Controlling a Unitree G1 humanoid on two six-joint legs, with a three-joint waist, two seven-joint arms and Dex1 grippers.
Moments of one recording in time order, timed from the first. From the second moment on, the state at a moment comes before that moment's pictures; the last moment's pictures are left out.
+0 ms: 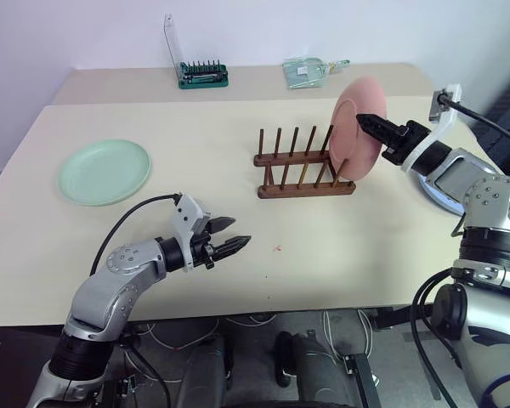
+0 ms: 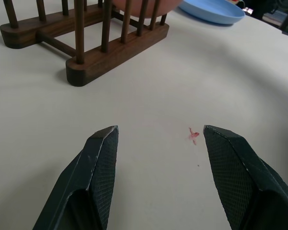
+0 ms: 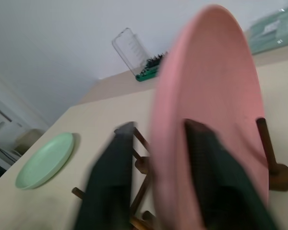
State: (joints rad) left arm -0.20 0.51 -0.07 -0.37 -0.51 0.62 -0.69; right arm -0.81 -0.56 -0.38 0.32 0.75 0.84 0.58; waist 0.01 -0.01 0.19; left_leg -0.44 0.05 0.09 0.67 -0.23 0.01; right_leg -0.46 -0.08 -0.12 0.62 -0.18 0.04
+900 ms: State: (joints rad) left arm -0.51 0.19 0.47 -0.10 -0.20 0.55 0.34; right arm -0.75 -0.55 0.28 -0.06 0.10 0.07 0.83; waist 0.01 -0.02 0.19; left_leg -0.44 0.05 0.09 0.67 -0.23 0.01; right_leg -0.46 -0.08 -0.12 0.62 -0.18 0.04
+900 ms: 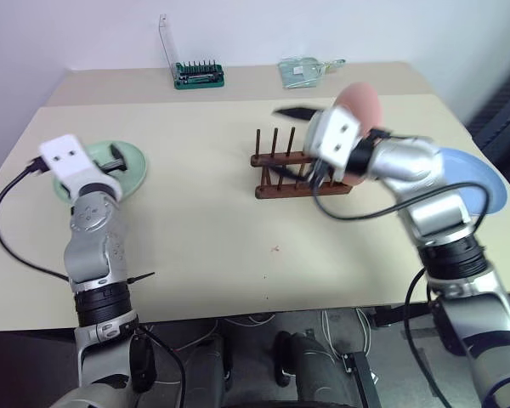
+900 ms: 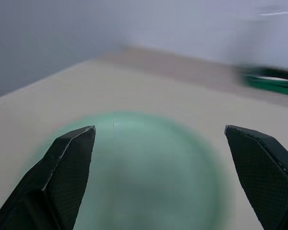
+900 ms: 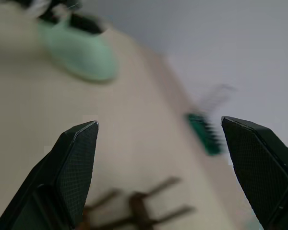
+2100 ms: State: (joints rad) left arm -0.64 0.15 0.40 -0.16 -0.56 0.60 0.17; right arm -0.72 -0.48 0.31 0.05 -0.24 -0.14 0.65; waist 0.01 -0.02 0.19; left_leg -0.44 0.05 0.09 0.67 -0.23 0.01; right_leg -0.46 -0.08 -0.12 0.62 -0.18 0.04
